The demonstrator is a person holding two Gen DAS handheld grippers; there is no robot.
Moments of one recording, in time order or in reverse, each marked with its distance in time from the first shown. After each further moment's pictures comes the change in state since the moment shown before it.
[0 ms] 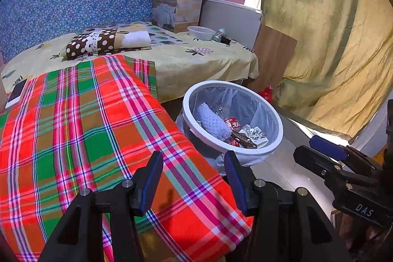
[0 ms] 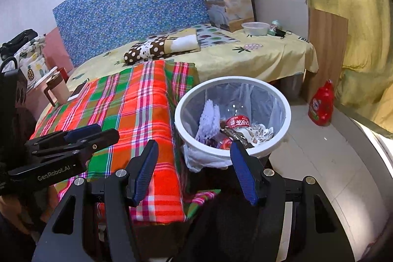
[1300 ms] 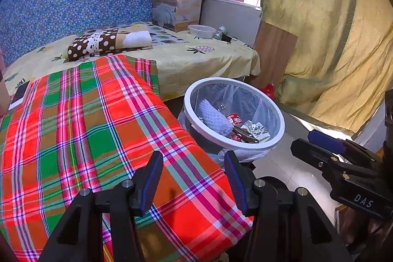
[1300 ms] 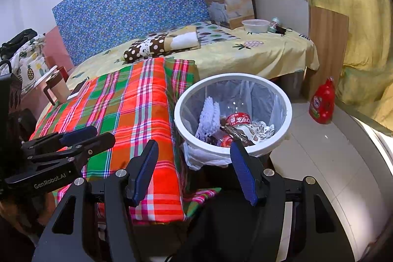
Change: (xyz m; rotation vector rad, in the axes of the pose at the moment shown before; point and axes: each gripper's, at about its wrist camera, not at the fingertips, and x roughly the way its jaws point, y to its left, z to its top) left arm -0.004 -0.004 -0.006 0.022 0.006 0.016; right arm -0.003 0.004 -0.008 0.002 0.005 0.000
